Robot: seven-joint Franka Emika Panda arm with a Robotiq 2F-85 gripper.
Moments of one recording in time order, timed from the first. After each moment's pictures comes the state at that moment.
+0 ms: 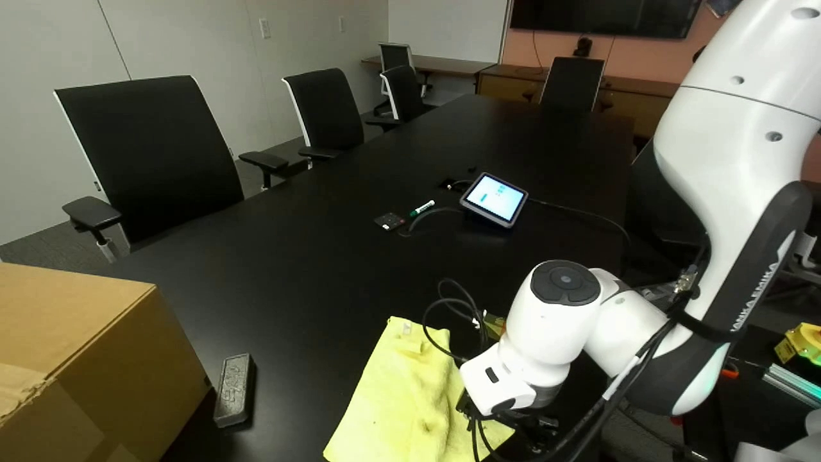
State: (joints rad) arm 0.05 0.65 0.28 -2.30 -0.72 2.94 -0.76
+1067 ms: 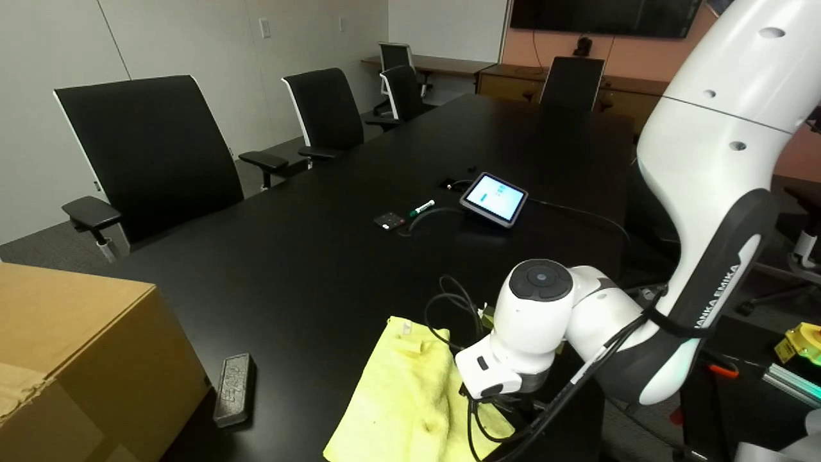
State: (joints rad) arm 0.07 0.69 0.21 -2.25 -0.65 2.87 -0.80
